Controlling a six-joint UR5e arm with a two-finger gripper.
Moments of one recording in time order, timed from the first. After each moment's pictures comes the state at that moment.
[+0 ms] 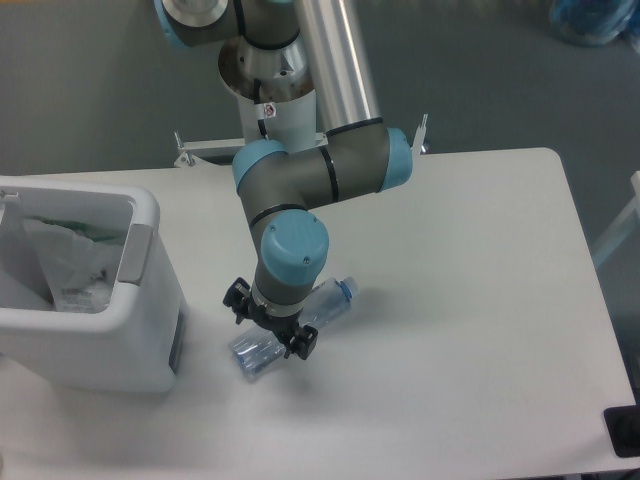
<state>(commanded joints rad) 2.28 -2.07 -1.65 -1.02 1.41 0.88</state>
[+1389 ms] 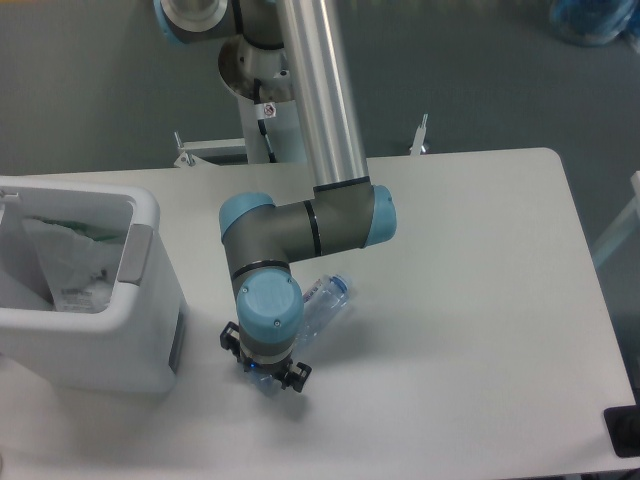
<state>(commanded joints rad) 2.24 -2.22 -1.50 -1.03 1.48 0.74</state>
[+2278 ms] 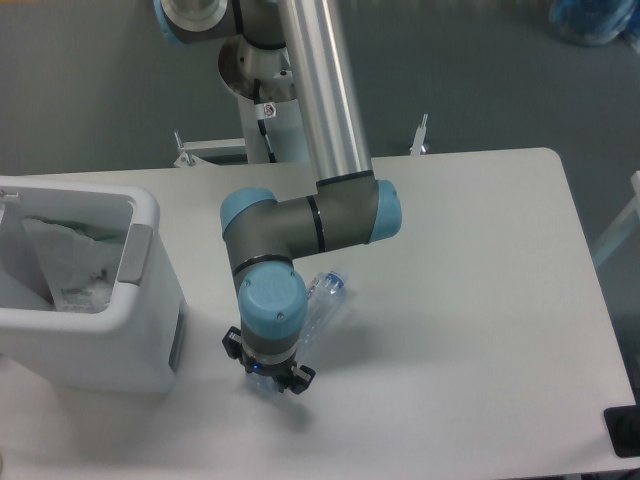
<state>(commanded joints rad) 2.28 -2.16 -1.43 -1.03 1.45 0.74</state>
